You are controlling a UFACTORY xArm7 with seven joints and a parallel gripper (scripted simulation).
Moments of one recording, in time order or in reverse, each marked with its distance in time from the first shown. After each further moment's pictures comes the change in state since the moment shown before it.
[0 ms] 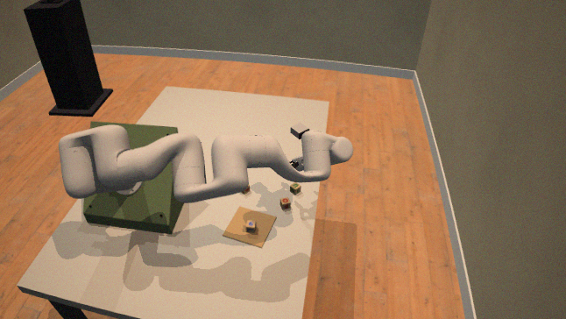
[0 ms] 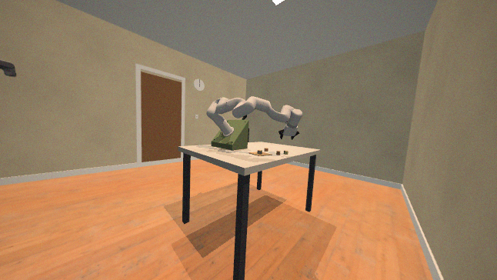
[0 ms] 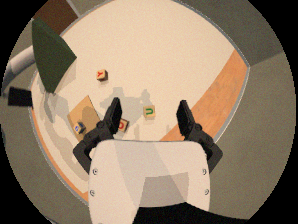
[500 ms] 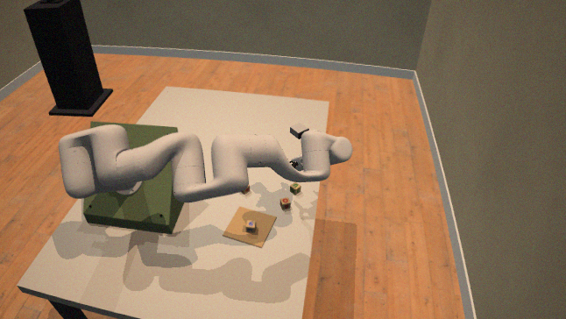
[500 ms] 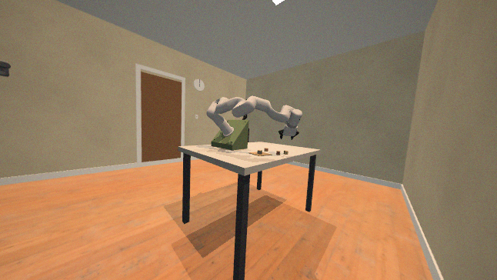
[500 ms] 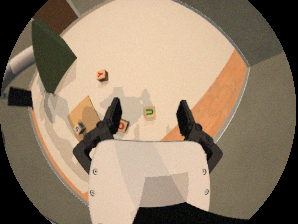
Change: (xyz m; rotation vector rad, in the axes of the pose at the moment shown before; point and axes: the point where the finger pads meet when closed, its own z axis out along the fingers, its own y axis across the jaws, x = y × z) arm 0.001 -0.001 0.001 0.000 0.000 0.000
